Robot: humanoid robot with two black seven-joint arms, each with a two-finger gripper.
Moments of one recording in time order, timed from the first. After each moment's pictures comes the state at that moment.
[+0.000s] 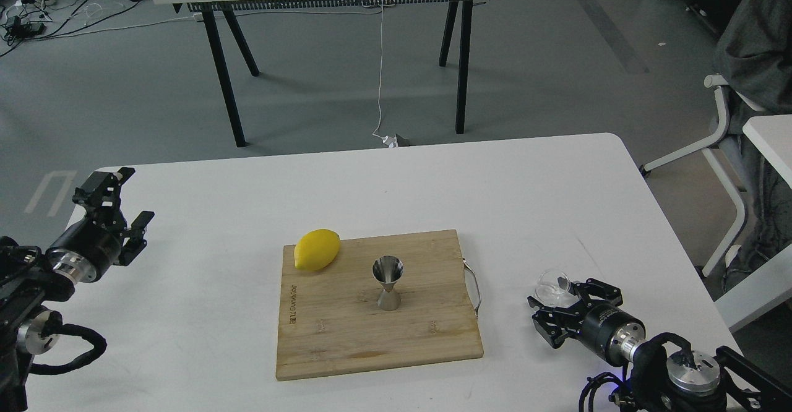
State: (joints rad) left arm -0.61 0.35 -0.70 -0.25 0.53 -0.49 -0.49; right arm 0.01 -0.36 1.03 1.16 0.49 0.02 -0.16
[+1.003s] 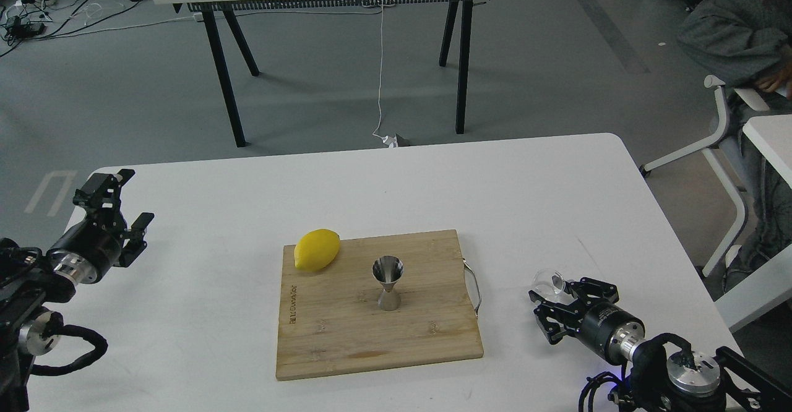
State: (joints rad) left arm -0.61 0.34 -0.70 -0.24 0.53 -0.49 -0.49; right arm 0.01 -0.36 1.03 1.17 0.49 0.05 -0.16
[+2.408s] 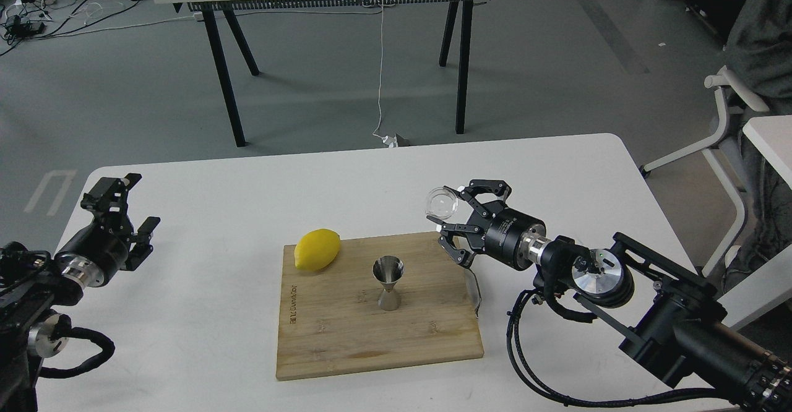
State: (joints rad) left arm -0.61 0.32 -0.70 -0.21 0.53 -0.49 -0.49; right arm 0.50 -0.29 0.73 1.20 0.20 0.05 -0.16
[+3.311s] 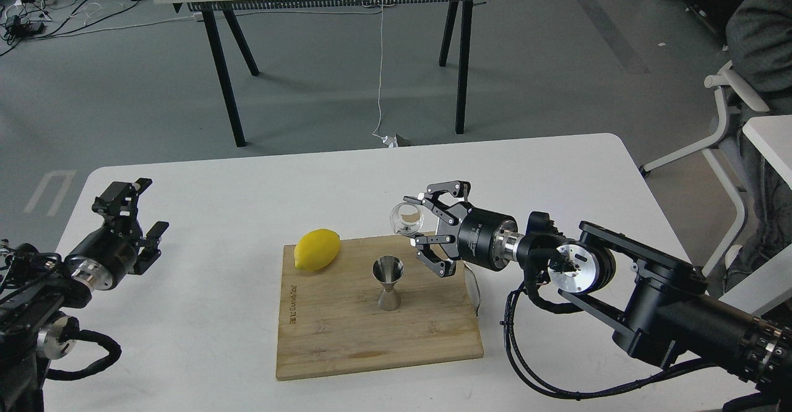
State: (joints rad) left arm -0.61 0.30 -0.67 -0.21 0.54 -0.49 -0.49; right arm 0.63 -0.32 0.53 1.25 0.01 0.05 -0.17
